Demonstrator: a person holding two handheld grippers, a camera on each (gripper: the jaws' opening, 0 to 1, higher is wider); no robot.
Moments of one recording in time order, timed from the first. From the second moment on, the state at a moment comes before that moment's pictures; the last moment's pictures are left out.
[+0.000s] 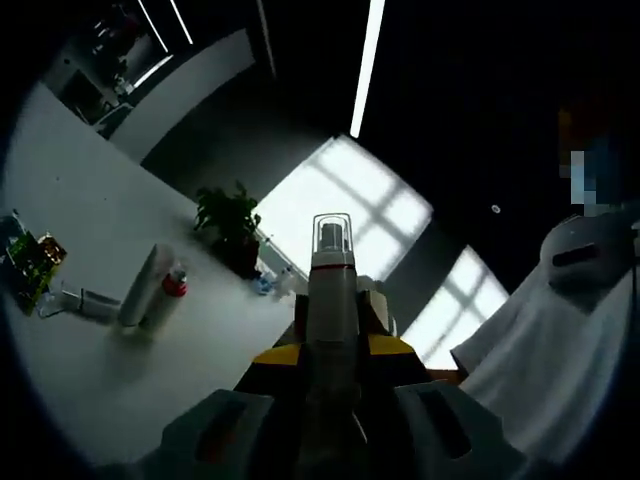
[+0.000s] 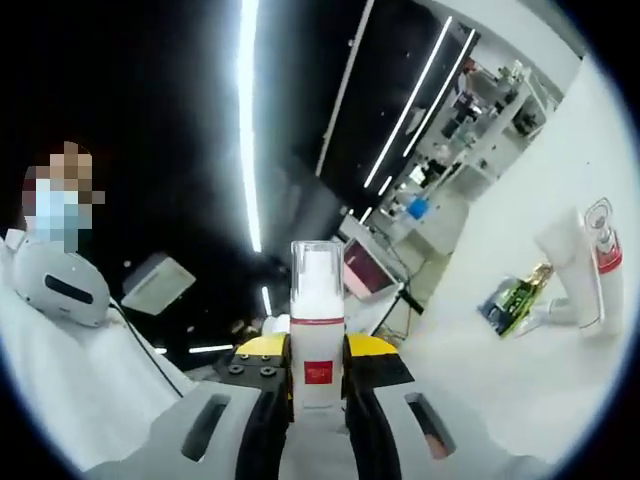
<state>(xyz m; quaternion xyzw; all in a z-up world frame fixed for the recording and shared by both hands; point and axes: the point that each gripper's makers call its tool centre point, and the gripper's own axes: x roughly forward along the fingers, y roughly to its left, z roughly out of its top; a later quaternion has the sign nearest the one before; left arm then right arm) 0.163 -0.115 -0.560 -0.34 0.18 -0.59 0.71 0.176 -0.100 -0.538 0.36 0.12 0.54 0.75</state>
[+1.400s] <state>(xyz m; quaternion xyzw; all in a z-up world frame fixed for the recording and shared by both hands) 0.220 -0.113 -0.610 0.01 0.19 -0.34 0.92 0.233 -0.119 -0.590 0.14 0.18 0.26 0.94</state>
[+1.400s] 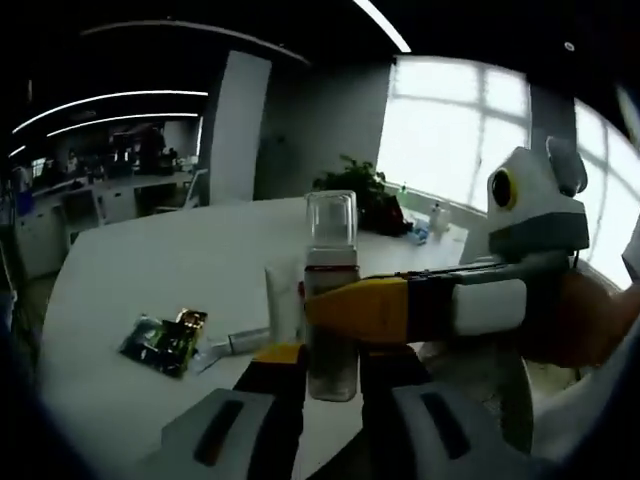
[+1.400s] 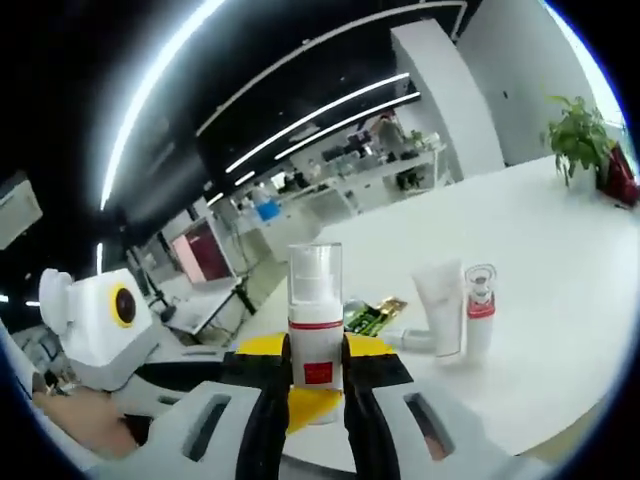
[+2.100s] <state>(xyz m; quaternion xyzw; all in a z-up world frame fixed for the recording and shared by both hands) 0.213 -0.111 -0.614 -0.03 0.20 -0.38 0.90 0.222 -0.117 -0.591 0.12 0.17 0.30 0.93</state>
